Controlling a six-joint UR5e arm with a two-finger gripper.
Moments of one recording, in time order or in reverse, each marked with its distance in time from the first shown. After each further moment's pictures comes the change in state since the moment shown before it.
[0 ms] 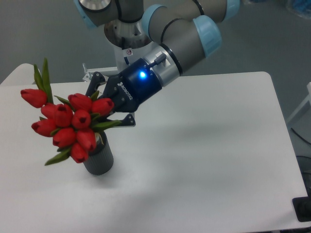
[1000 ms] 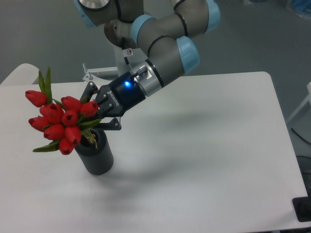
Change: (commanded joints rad) arm -0.008 -0.003 -0.230 0.005 0.009 0.379
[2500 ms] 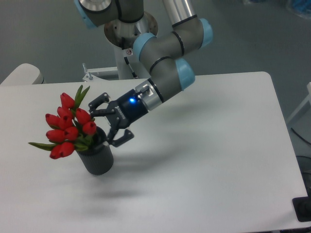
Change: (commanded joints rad) arm 0.083 -0.083 -0.095 0.077 0.012 0.063
